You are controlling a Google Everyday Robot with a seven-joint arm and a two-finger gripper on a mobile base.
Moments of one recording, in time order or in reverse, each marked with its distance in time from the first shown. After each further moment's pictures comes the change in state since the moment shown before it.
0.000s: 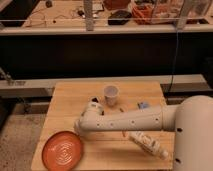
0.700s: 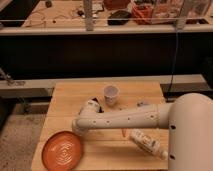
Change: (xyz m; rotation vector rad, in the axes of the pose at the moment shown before) arm -0.011 -0.004 0.010 -0.073 -0.020 -0.008
